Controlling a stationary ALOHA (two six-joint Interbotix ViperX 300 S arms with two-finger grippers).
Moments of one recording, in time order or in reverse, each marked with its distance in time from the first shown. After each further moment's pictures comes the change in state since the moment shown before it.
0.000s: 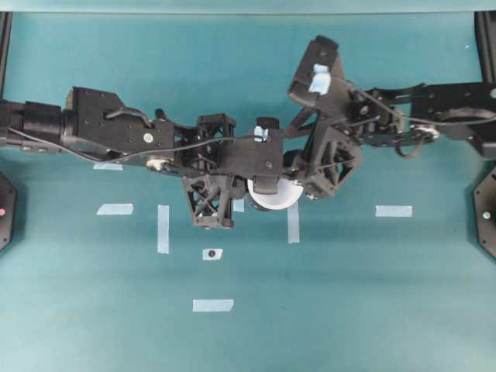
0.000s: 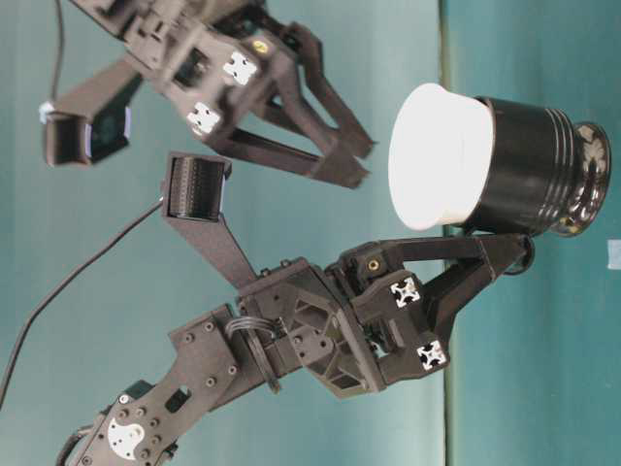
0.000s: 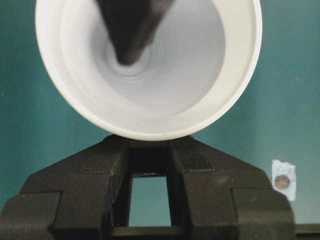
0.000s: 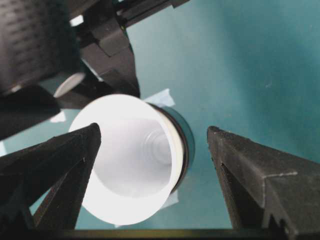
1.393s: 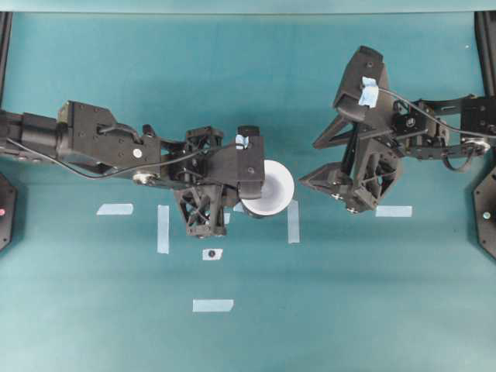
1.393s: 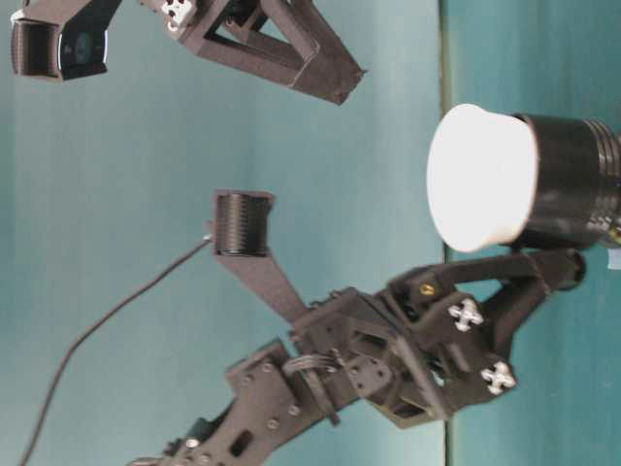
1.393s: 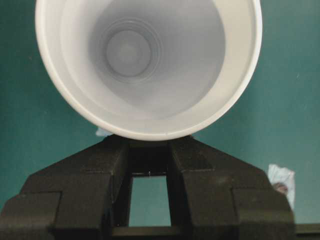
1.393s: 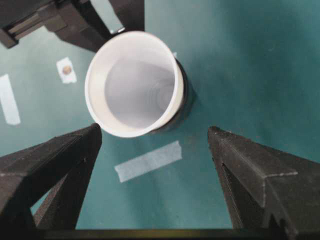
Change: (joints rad) left arm -0.012 0.011 0.130 -0.003 -0.187 -0.080; right arm 0.031 -0.149 0.137 0.000 -0.002 0.000
